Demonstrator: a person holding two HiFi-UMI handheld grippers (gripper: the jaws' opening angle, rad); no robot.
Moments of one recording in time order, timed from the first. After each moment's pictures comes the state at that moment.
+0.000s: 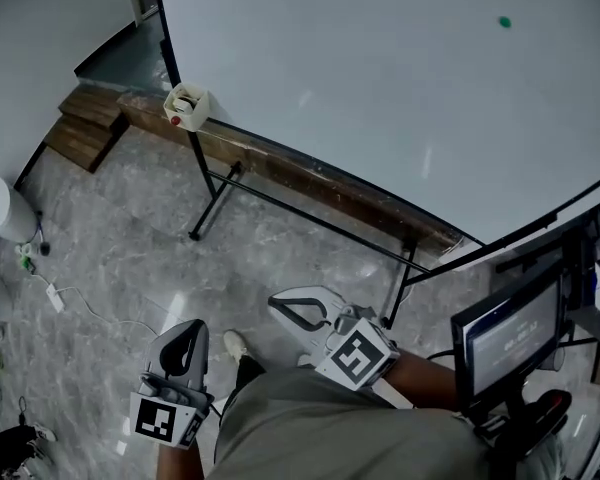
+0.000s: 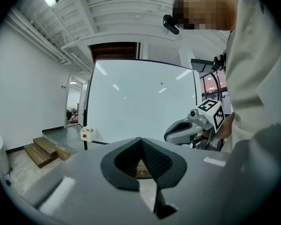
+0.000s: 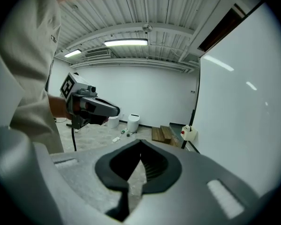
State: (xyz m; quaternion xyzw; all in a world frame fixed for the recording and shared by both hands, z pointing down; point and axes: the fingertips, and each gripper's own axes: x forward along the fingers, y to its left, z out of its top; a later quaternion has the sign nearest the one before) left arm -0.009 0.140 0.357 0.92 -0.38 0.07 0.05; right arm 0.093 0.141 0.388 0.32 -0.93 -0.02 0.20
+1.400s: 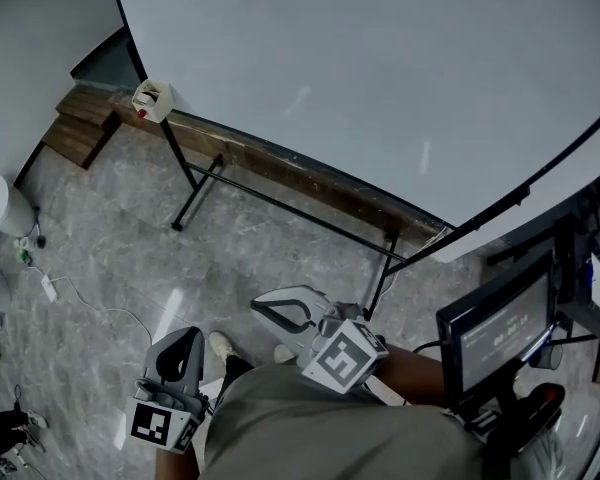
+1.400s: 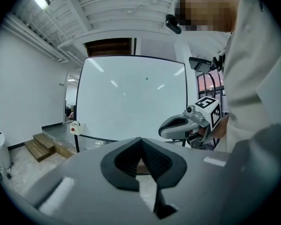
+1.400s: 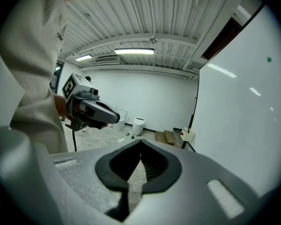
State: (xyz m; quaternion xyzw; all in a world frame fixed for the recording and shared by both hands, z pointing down) left arm 0.108 0.245 0.366 0.92 -0.38 0.10 0.06; right arm 0.196 0.235 0.380 0.29 -0.94 -0.05 0.19
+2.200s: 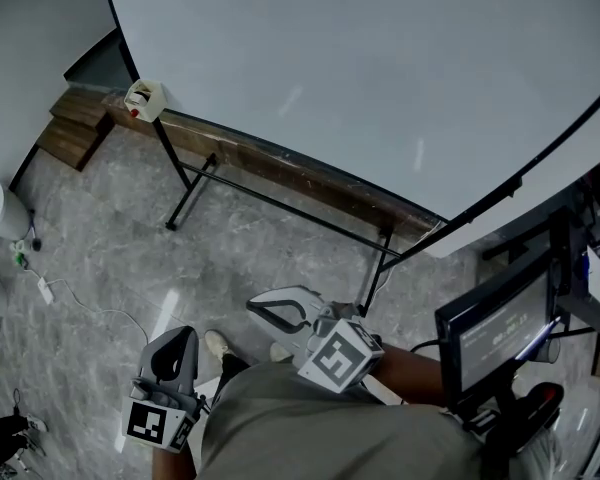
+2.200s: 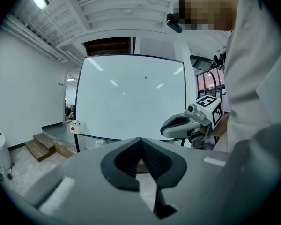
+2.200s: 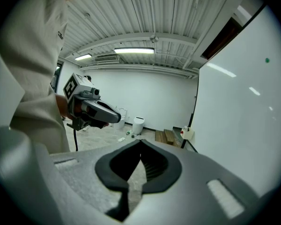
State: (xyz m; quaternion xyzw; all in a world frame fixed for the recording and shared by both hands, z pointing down) left arm 0.107 0.248 0.373 0.92 -0.38 0.11 0.06; right arm 0.198 0.243 0.387 0.29 -0.94 -0.04 0.19
